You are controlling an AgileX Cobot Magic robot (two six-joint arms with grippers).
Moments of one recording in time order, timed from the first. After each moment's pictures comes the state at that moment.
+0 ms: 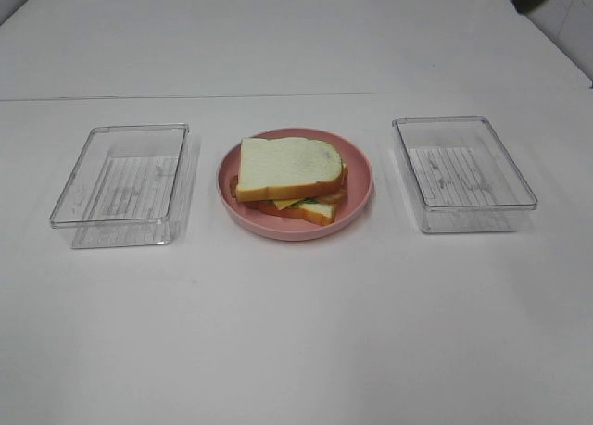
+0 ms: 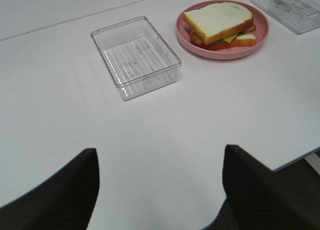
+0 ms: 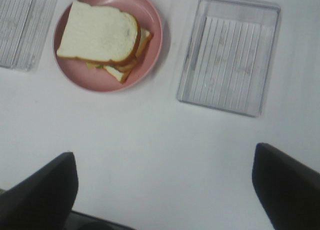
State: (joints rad) left arm -0.30 -0.01 -0.50 -0.06 1.05 0.07; right arm 0.31 1.28 -1.40 0.12 1.21 0.05
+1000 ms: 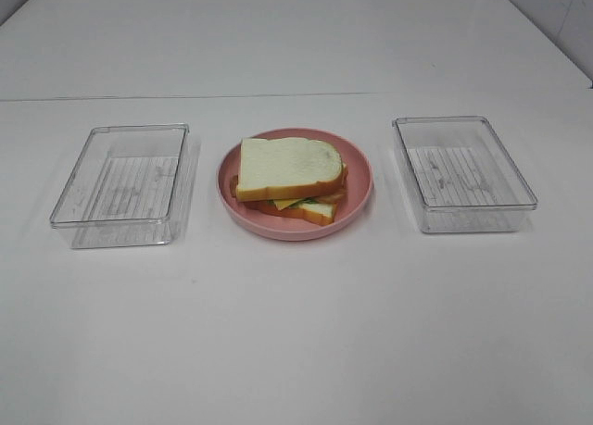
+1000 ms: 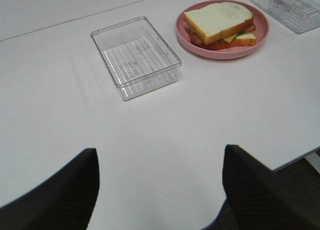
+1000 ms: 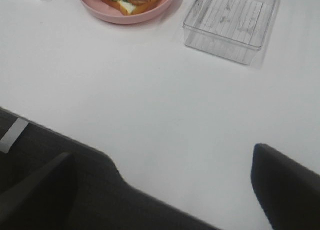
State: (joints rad) left arm -0.30 -0.01 -0.50 -0.06 1.05 0.07; right arm 0.31 0.15 -0.53 0.13 1.12 -0.16
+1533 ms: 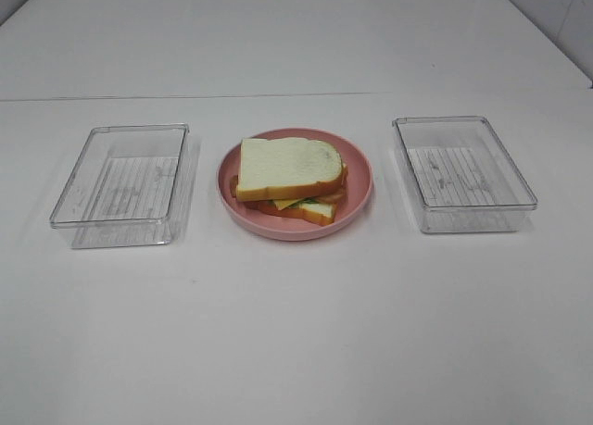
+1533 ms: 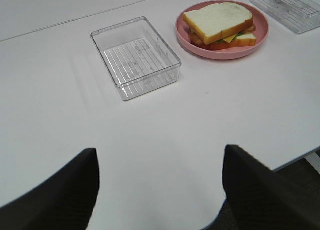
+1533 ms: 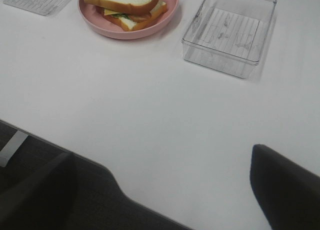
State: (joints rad) left arm -0.30 -0.01 -0.50 -0.06 1.05 0.07; right arm 0.31 0.11 -0.51 0.13 1.08 -0.16
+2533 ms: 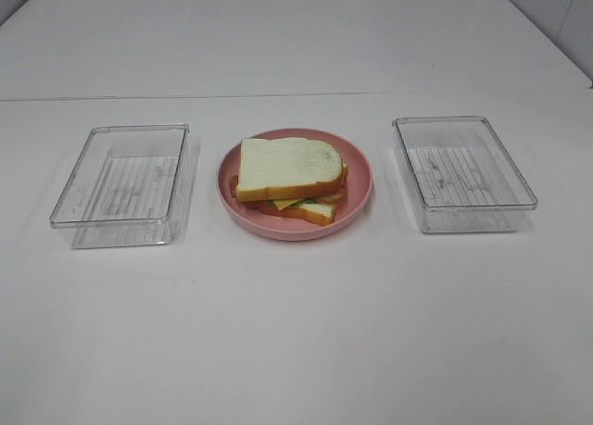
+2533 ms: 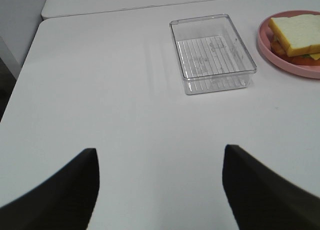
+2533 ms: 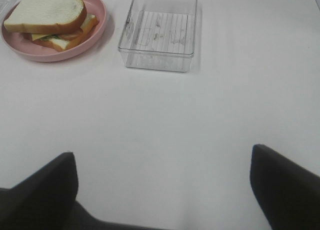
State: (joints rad) left arm 0.03 -0.01 -0.50 -0.06 1.05 0.07; right arm 0.00 0.08 -0.51 0.15 1.08 -0.16
